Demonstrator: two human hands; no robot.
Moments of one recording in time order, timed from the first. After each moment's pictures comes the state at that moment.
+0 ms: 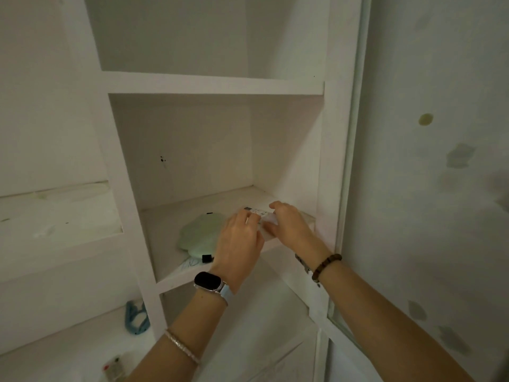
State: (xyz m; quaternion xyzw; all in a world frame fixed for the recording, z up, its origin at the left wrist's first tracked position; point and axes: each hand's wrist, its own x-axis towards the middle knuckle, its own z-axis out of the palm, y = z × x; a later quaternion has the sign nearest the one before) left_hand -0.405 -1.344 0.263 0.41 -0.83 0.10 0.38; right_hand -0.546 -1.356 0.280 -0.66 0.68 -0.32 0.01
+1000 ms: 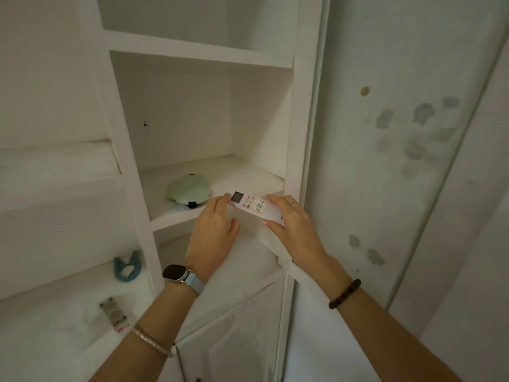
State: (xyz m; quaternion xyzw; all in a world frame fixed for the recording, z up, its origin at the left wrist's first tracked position) left_hand -0.368 -1.250 0.231 0.39 -0.81 -0.02 0.43; right_hand -0.544 -1.195 0.233 -0.68 0.59 -0.43 -0.04
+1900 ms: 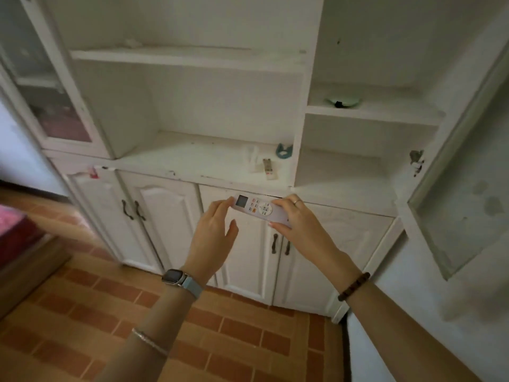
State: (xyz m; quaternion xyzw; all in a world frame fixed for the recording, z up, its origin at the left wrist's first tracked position) left_hand -0.275 -0.875 0.118 0.71 -0.58 0.05 0.40; right_hand -0.446 -0.986 0.138 -0.90 0.32 -0.25 0.18
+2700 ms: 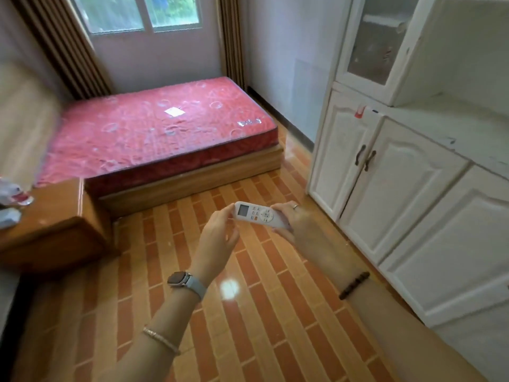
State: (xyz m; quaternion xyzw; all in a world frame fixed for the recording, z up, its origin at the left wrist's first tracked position) left_hand -0.155 -0.309 0.044 0.90 -0.18 0.11 0.38; right_hand -0.177 -0.520 0.060 -0.95 -0.11 -0.09 0.26
